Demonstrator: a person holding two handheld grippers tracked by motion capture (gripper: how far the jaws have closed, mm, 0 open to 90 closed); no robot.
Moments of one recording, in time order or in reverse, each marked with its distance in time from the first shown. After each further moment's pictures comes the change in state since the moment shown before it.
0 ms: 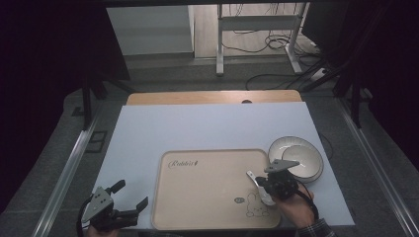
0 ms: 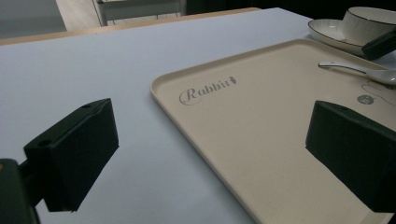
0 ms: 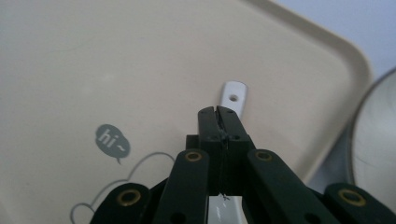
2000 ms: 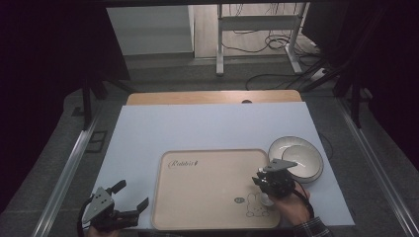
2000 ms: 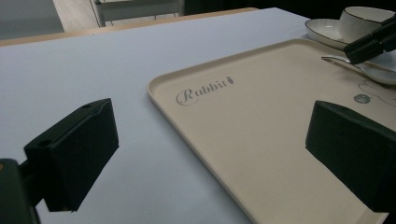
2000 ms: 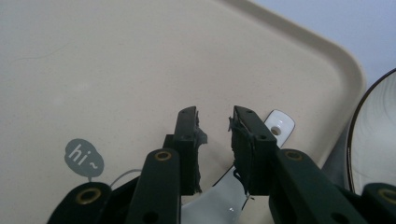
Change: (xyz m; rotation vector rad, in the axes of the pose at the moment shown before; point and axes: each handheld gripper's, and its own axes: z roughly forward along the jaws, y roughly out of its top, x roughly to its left) left arm -0.002 0.000 0.000 -0.001 -0.006 0.005; right arm -0.006 -0.005 0.013 -0.042 -0.044 0.015
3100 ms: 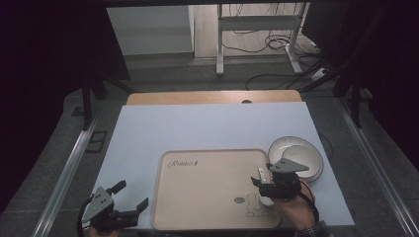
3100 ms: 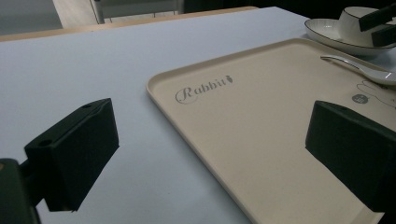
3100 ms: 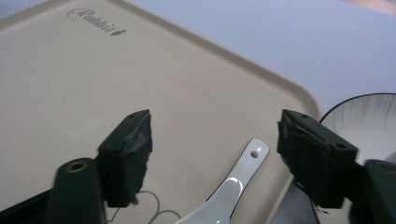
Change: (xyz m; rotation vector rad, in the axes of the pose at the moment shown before) left arm 0.000 0.000 0.000 0.008 -0.004 -0.017; right arm 0.005 0.005 -0.026 -0.157 -0.052 0.012
